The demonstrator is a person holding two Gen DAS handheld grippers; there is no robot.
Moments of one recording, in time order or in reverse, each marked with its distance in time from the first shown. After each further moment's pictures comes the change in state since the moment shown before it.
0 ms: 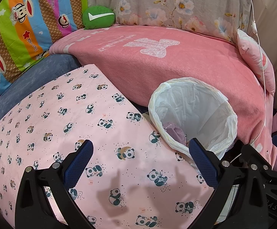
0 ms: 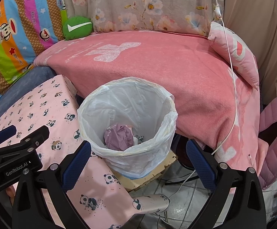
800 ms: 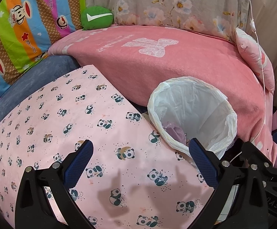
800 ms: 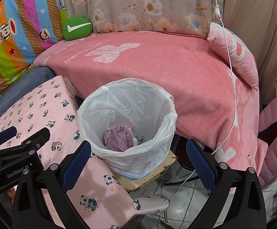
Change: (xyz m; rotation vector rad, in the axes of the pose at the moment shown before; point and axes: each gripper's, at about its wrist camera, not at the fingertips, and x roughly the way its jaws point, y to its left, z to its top) left arm 0.000 -0.001 -0.001 0.020 -0.005 0.000; right arm 0.000 0.000 0.001 -0.001 0.001 0.000
